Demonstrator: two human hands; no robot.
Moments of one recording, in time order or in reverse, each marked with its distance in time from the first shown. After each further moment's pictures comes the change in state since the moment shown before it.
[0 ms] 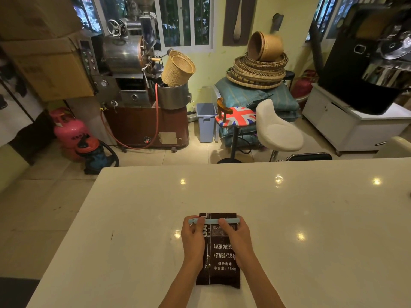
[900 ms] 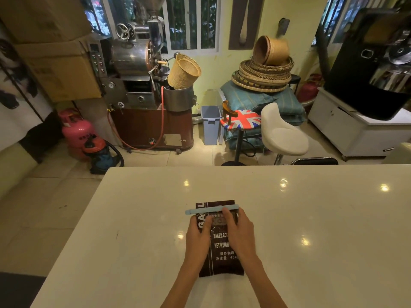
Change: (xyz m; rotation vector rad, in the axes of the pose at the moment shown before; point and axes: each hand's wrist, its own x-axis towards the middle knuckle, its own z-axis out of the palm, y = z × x) left_hand -0.013 0.023 -0.006 0.226 -0.141 0.085; right_hand -0.009 -0.031 0.017 -0.433 0.072 -0.330
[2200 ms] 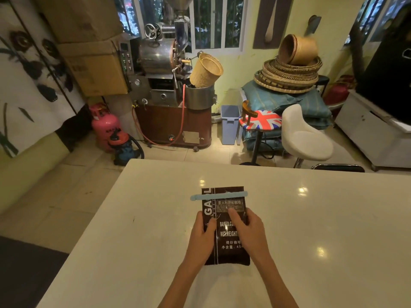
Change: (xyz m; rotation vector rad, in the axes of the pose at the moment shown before) left_hand -0.036 0.027 -0.018 -0.058 -0.039 -0.016; right_hand -0.016 -0.023 -0.018 0.100 -0.232 0.043
